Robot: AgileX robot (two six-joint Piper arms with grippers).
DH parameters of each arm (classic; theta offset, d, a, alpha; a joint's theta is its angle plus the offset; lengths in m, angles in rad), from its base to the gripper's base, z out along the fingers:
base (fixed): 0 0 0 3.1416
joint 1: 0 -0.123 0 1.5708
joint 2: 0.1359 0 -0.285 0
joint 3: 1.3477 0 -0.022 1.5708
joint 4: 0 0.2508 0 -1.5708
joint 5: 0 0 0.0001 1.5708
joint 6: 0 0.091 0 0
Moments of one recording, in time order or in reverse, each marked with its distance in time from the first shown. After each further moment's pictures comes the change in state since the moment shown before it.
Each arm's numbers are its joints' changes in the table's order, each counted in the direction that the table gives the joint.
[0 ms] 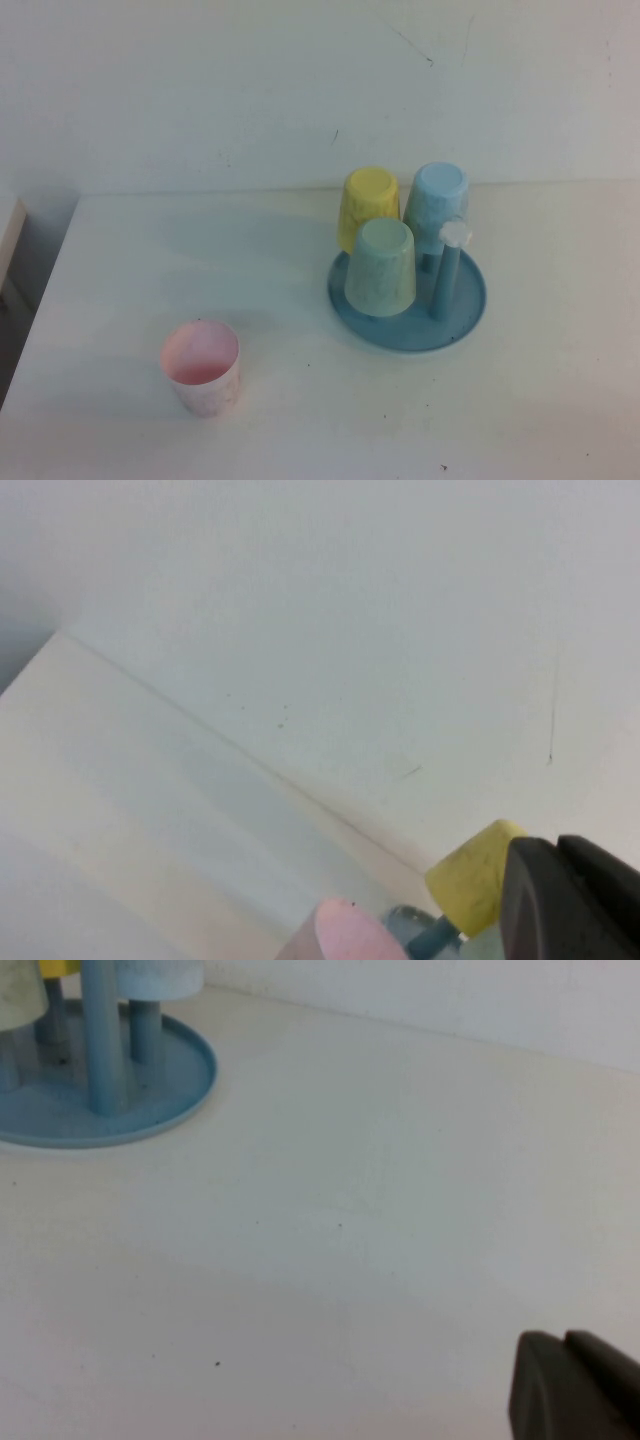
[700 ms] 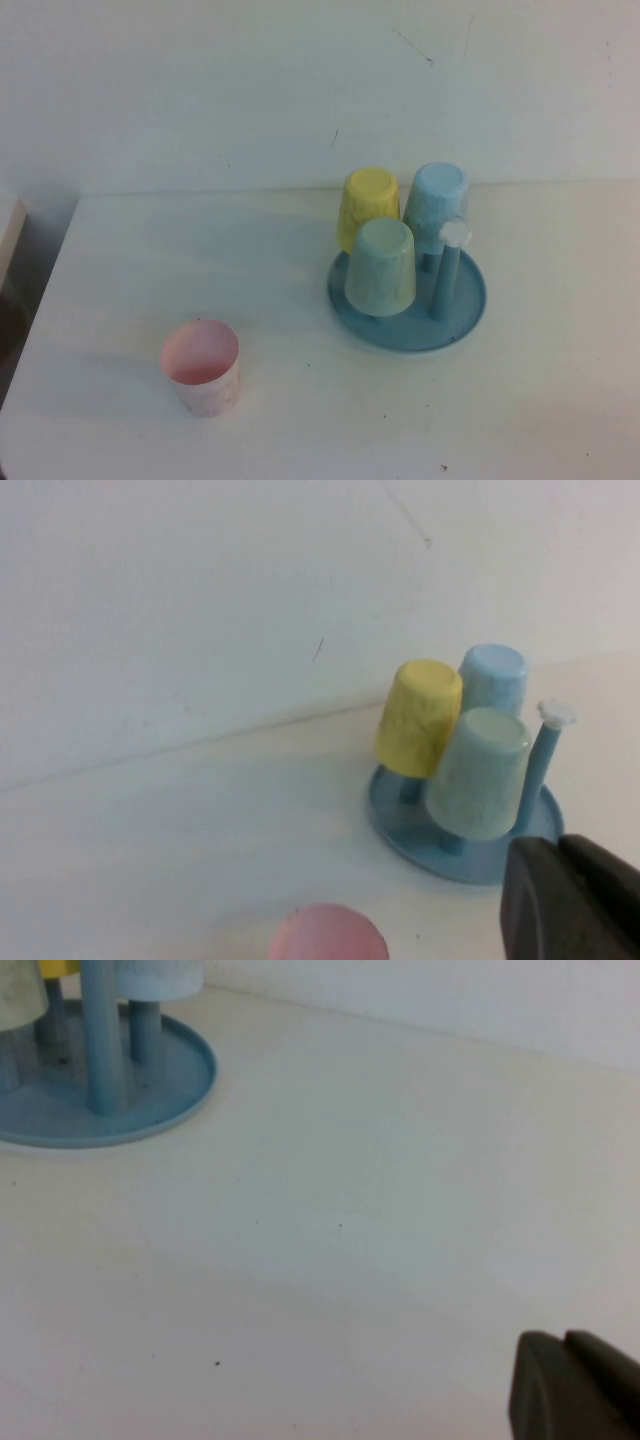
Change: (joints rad) right arm 0.000 0.000 0.000 0.000 0.000 0.000; left arm 0.000 0.439 -0.672 0.101 0.575 0.505
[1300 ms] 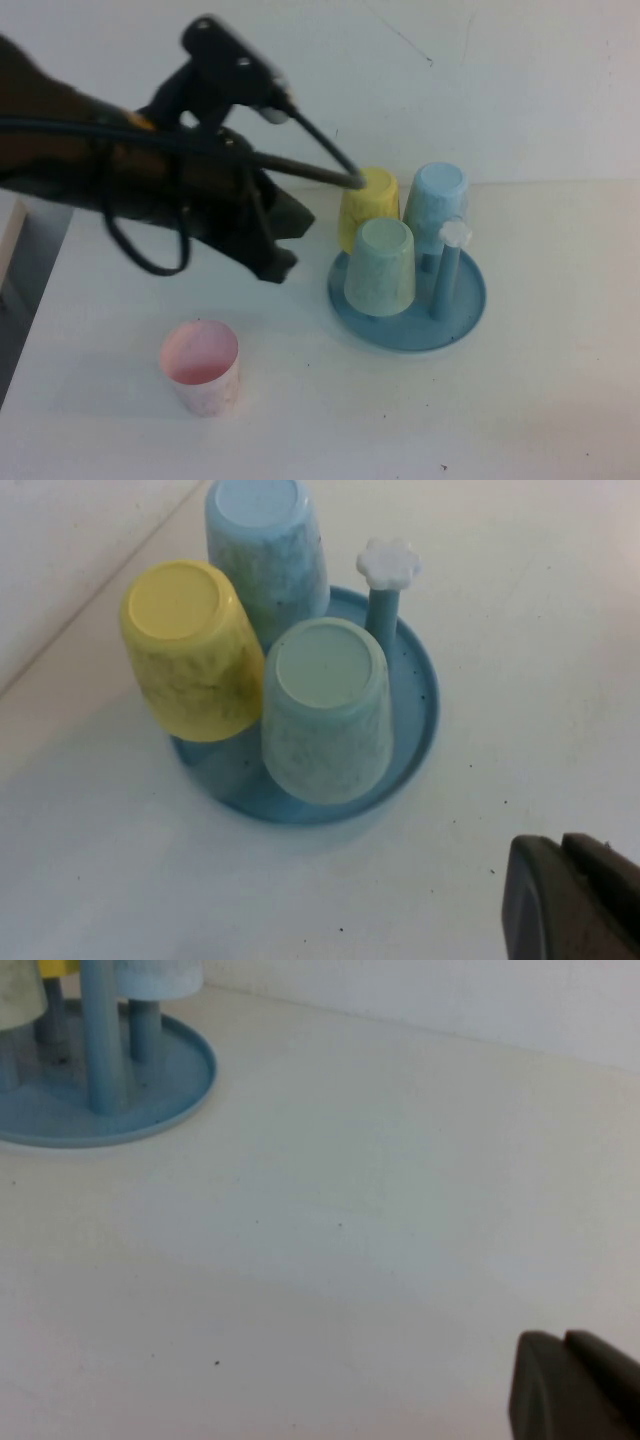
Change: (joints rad) right arm 0.000 0.000 0.000 0.000 0.000 0.000; left arm 0.304 0.948 -0.621 -0.002 0.204 0.402
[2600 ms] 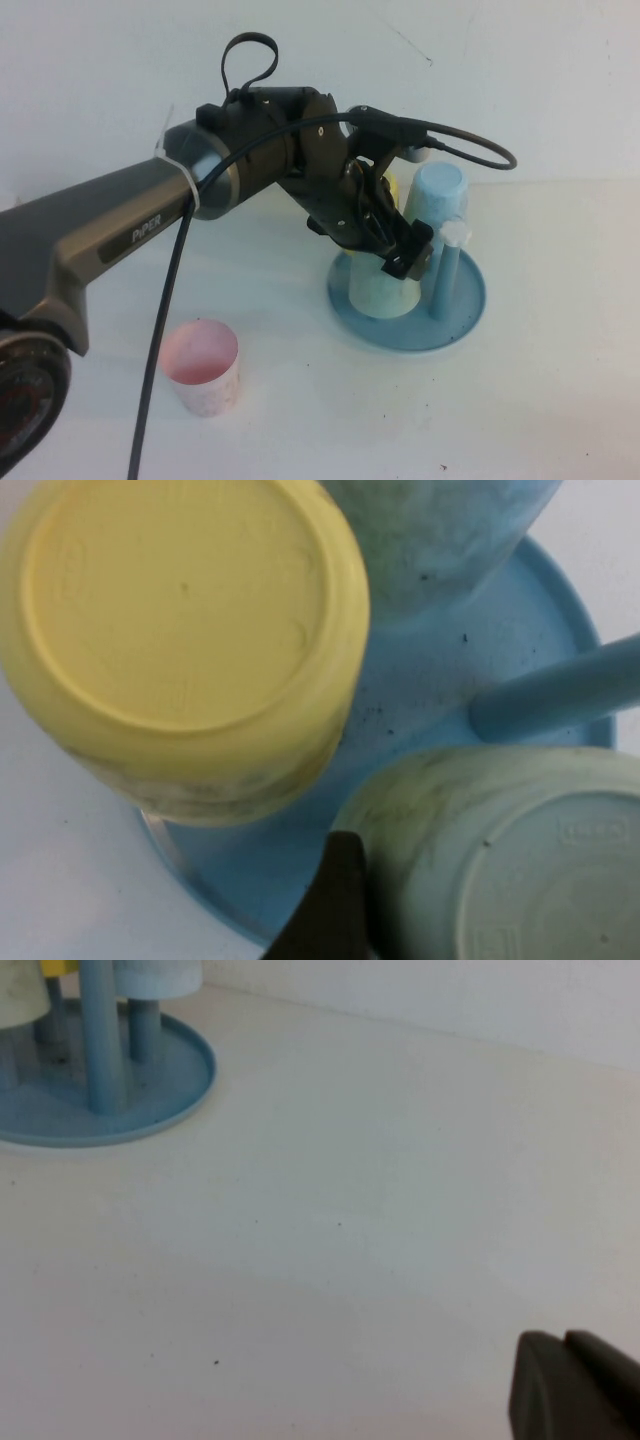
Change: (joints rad) right arm 0.000 0.000 0.000 0.000 0.000 0.000; left arm 0.157 0.655 -0.472 0.265 -0.013 -0.527
